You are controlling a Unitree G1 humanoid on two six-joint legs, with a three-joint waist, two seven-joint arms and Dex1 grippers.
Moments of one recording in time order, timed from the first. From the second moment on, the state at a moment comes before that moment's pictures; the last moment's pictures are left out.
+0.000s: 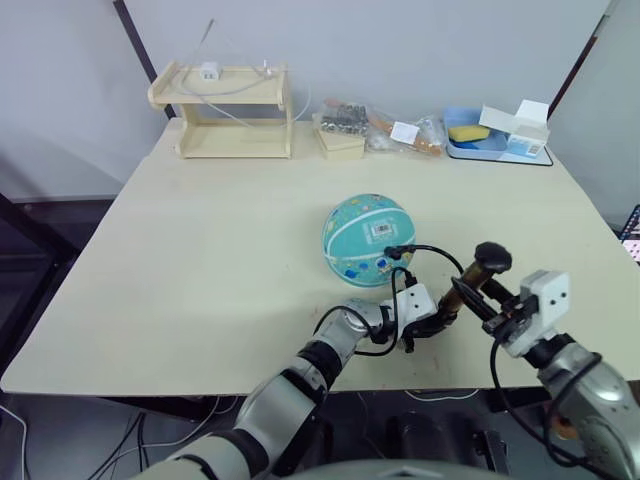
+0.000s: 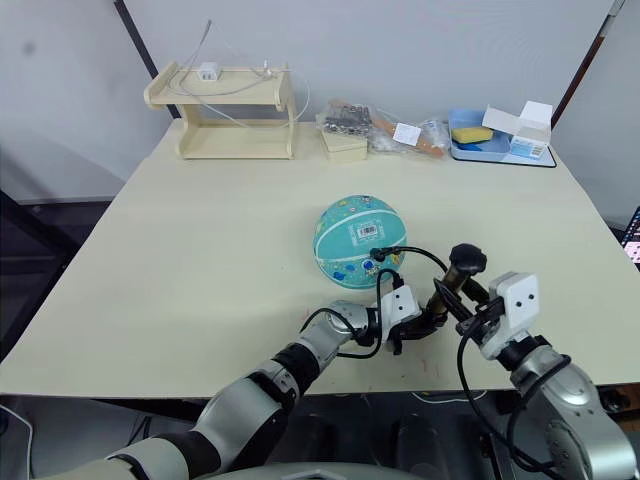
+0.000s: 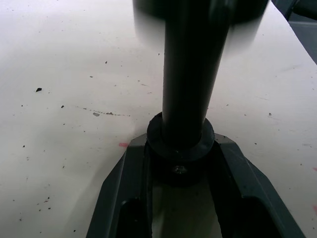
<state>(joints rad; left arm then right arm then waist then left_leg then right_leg) -0.65 -0.14 -0.42 1.04 0.18 -0.27 -0.76 0.29 -0.48 -0.04 -0.45 0.52 0.23 0.42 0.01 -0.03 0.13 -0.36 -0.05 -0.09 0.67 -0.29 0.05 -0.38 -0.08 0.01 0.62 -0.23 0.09</state>
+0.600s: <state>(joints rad) -0.64 -0.14 -0.42 1.00 0.16 -0.28 -0.79 0.23 -0.68 -0.36 -0.74 0.93 0.62 0.29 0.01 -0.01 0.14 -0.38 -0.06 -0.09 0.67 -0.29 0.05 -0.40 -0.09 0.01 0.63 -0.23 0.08</state>
